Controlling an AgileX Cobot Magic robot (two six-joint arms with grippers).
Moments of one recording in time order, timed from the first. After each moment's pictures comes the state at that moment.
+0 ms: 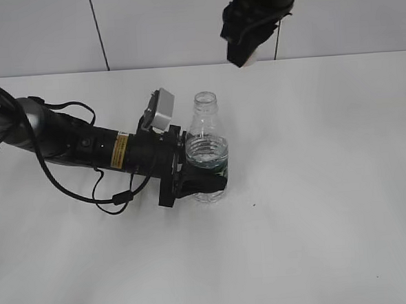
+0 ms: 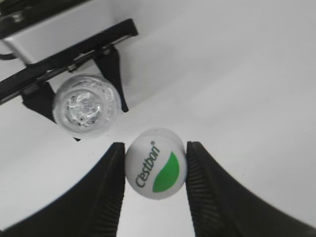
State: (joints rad) left arm -0.32 2.39 -1.30 1.58 -1.16 -0.76; right arm 0.57 1.96 -1.89 0.07 1.22 -0.58
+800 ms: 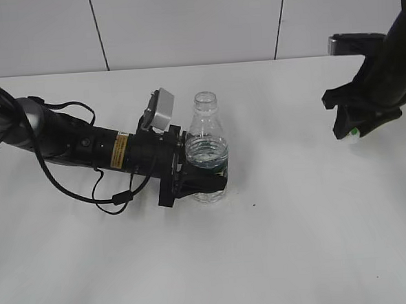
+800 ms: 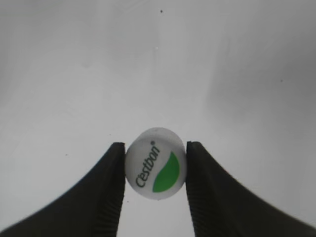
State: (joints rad) left arm -0.32 2.39 -1.30 1.58 -1.16 -0.76; right arm 0.12 1.96 -1.33 0.21 0.83 -0.23
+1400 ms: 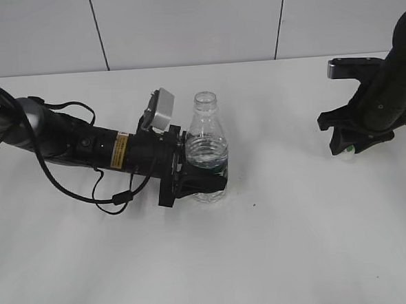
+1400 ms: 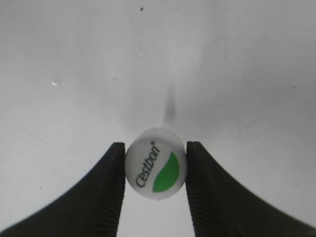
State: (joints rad) left arm -0.32 2.39 -1.30 1.58 -1.16 -0.76; right arm 0.12 2.00 -1.20 0.20 0.62 -0.18
